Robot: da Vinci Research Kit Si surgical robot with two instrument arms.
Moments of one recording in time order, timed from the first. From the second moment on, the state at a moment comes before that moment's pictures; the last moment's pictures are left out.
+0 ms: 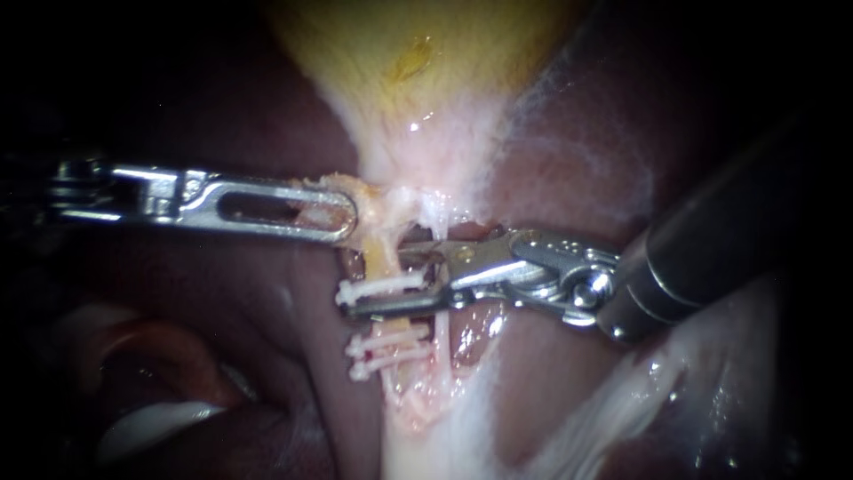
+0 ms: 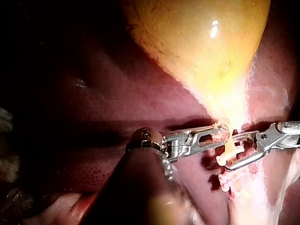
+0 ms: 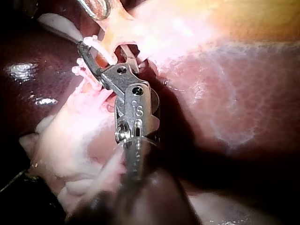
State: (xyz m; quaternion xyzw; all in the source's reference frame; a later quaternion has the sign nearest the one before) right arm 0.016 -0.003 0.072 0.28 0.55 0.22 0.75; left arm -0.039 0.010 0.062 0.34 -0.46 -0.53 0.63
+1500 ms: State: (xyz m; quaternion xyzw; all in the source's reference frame) right arm 0.003 -0.001 0.066 0.23 0.58 0.14 0.77; left arm -0.038 0.010 0.062 0.34 -0.46 -0.53 0.63
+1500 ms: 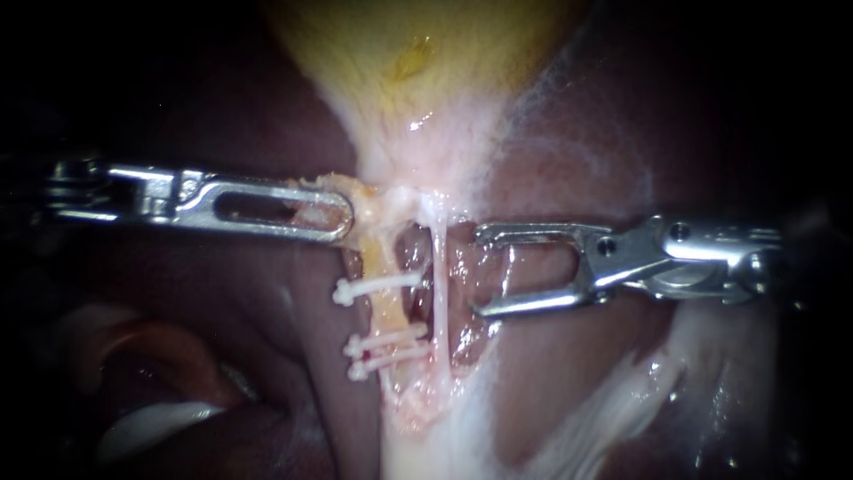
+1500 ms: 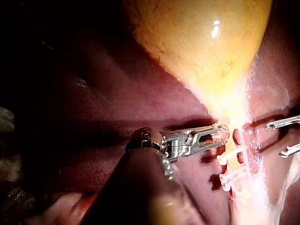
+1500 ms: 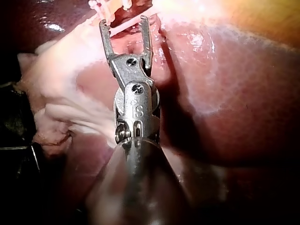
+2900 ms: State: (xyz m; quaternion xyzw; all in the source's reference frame) right arm 0.000 -0.001 0.065 0.23 0.59 0.12 0.77; left arm -0.041 0.010 0.066 0.34 -0.45 -0.53 0.63
